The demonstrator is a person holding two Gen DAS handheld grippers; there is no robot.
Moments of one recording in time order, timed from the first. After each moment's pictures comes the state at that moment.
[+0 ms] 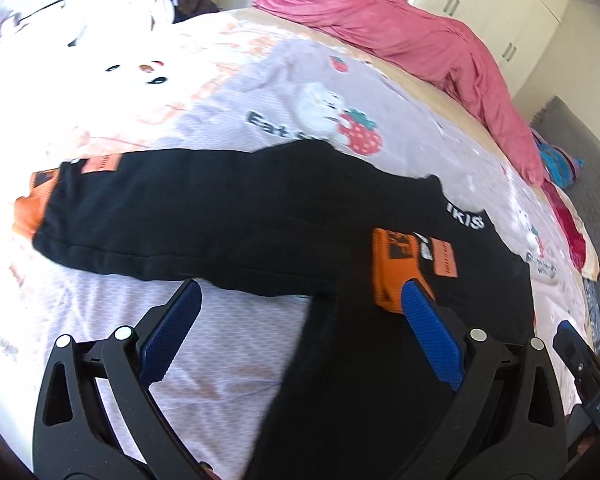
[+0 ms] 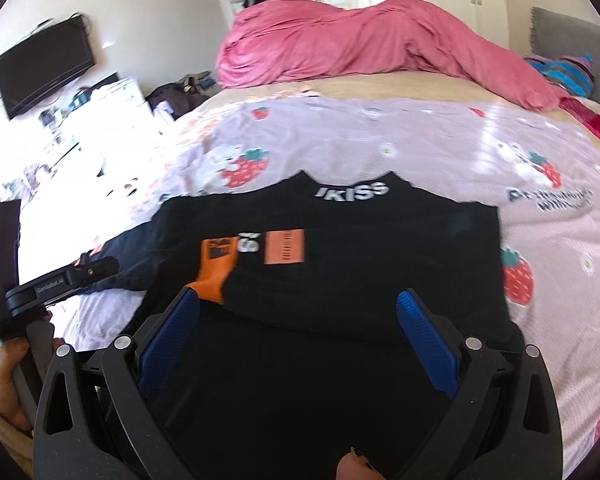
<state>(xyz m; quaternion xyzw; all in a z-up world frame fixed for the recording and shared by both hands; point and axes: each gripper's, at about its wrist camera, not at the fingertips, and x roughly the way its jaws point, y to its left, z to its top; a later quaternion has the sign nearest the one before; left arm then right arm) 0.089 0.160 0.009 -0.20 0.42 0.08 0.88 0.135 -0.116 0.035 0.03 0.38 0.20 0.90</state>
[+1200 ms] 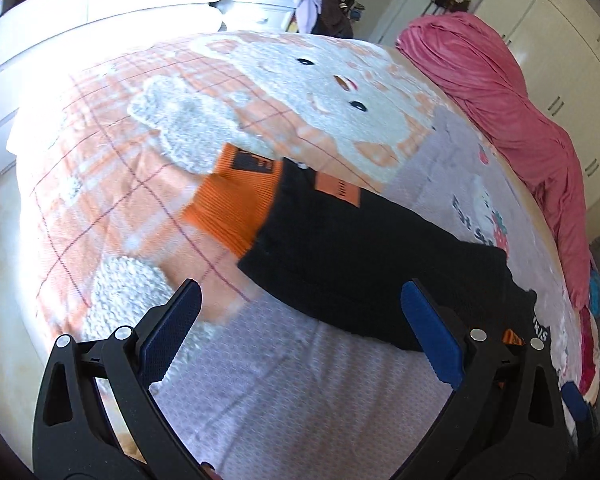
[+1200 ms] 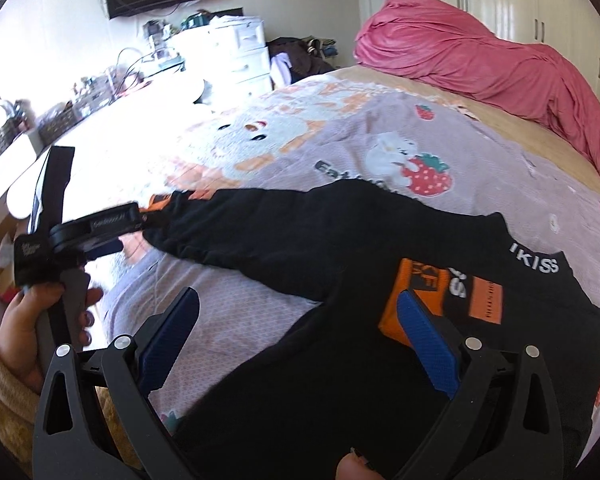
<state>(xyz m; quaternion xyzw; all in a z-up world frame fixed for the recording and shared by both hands) 0.026 0.325 -0.019 -0.32 0.37 0.25 0.84 0.115 0.070 0.033 -0.11 0.37 0.37 0.85</state>
